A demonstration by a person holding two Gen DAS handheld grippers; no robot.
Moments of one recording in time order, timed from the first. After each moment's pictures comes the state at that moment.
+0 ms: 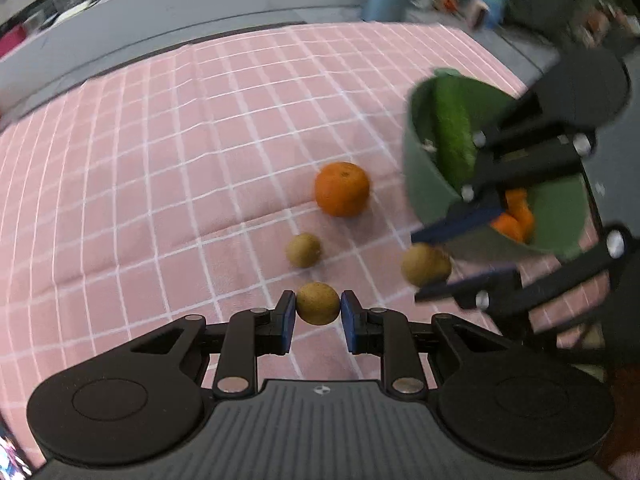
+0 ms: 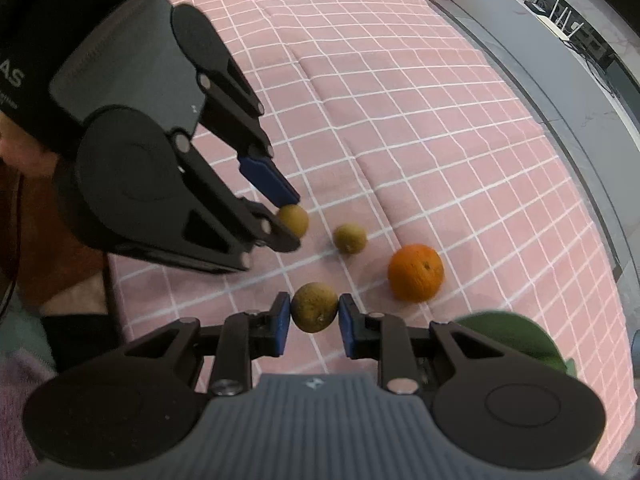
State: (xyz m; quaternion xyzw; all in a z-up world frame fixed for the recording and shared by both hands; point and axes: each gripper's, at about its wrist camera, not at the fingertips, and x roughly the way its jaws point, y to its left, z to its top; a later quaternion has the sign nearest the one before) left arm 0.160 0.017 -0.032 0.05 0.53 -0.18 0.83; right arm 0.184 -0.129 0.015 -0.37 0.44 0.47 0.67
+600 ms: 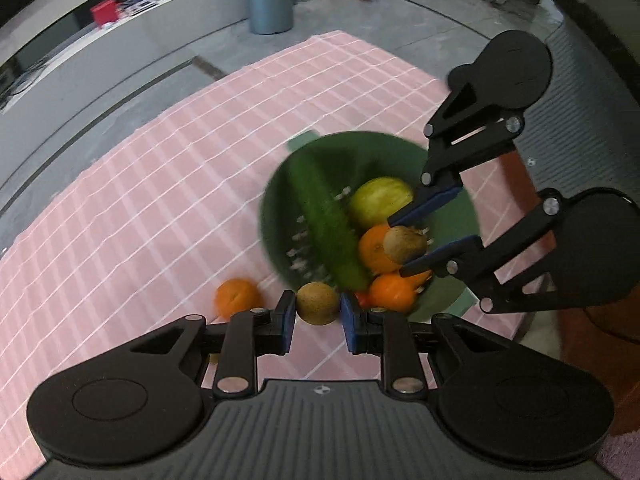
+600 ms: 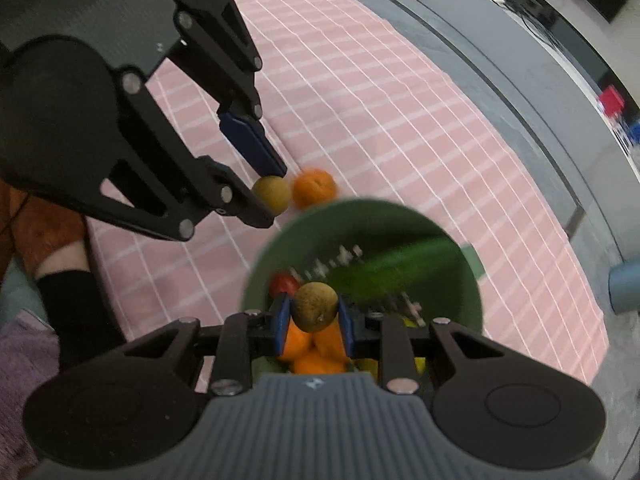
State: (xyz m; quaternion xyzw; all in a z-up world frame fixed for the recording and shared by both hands) left arm 0.187 -0.080 0.028 0.16 0.50 -0.30 0.80; right arm 0.209 -0.223 0.060 -0.35 0.47 0.40 0.71
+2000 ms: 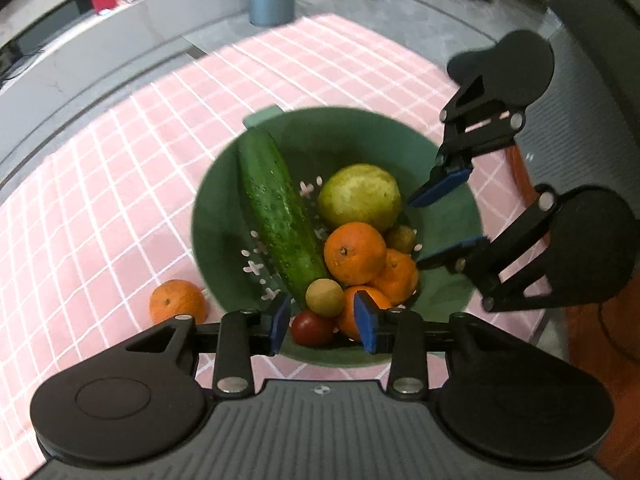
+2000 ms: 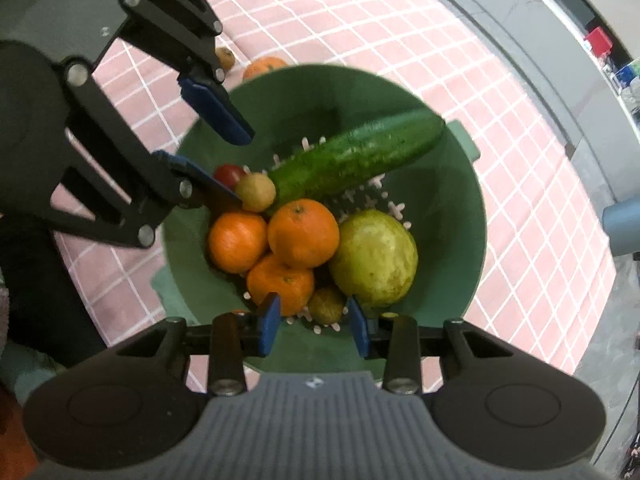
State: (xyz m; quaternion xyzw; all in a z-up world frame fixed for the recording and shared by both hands) left arm 0.184 -0.108 -0.021 0.14 0.50 -0.28 0.81; right arm 0.223 -0.249 -0.010 -0.36 0.52 0.34 0.69
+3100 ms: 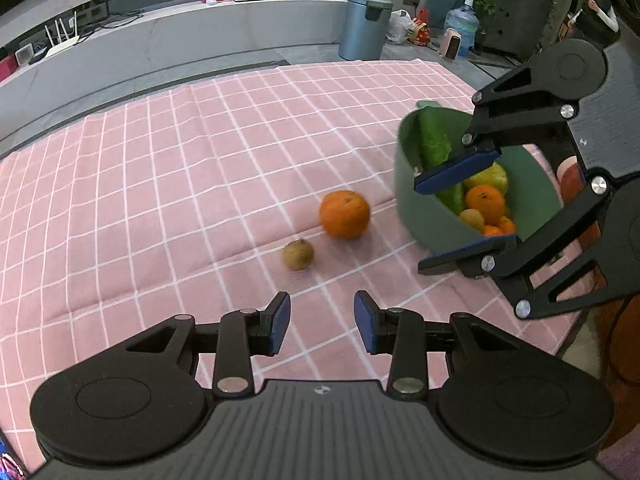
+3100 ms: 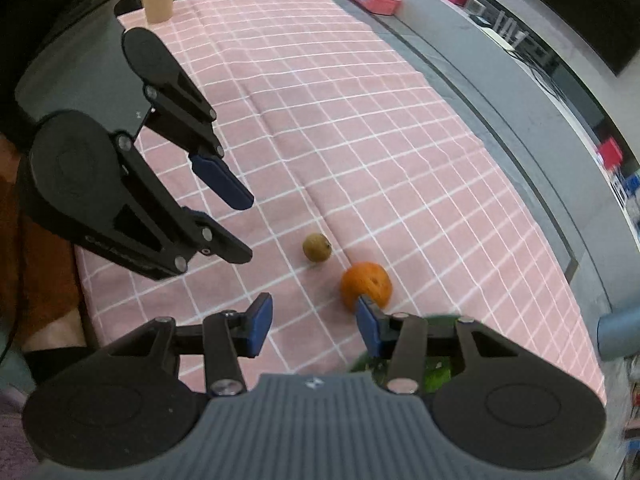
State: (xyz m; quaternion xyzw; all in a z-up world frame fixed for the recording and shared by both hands) left arm 0.145 0.054 -0.031 0.03 0.46 -0.21 0.86; right arm 0.196 -0.118 0.016 -0.37 0.40 0.42 0.73
